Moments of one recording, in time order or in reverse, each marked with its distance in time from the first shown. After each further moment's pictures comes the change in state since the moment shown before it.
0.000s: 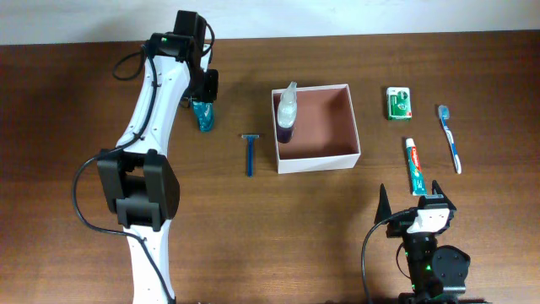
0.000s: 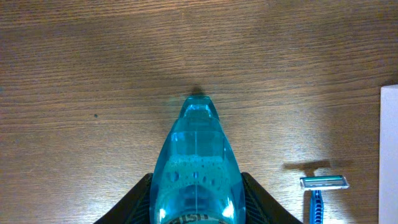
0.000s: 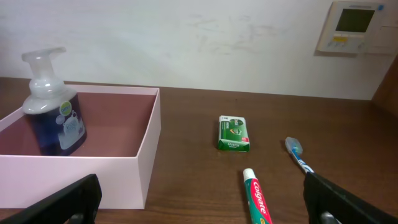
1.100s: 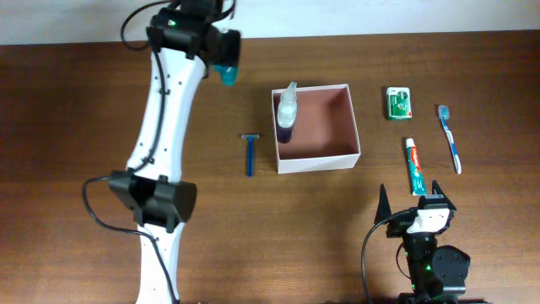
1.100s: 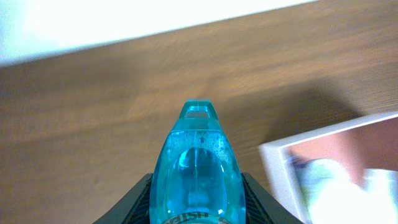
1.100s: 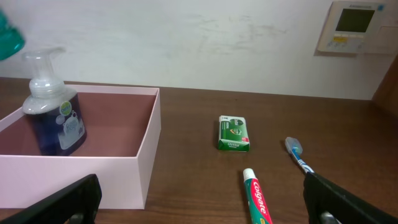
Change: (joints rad) left arm -0.134 0.026 0.492 -0.110 0.002 0.000; right arm 0.000 0.000 0.000 0.000 0.000 0.000
